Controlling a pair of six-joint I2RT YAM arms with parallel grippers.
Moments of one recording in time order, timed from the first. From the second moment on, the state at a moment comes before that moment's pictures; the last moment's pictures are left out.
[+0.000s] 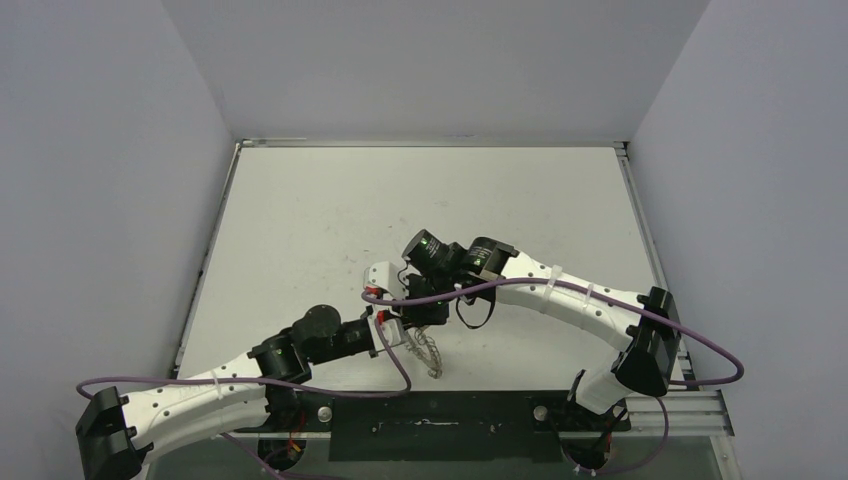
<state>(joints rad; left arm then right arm) -1.05 0.68 0.33 0.16 0.15 0.32 1.07 1.55 1.41 -0.91 -0.32 -0.41</state>
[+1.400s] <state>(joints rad) -1.05 0.56 0.13 0.60 0.16 0.18 0.89 1.18 0.92 -0.28 -0.73 -0.52</state>
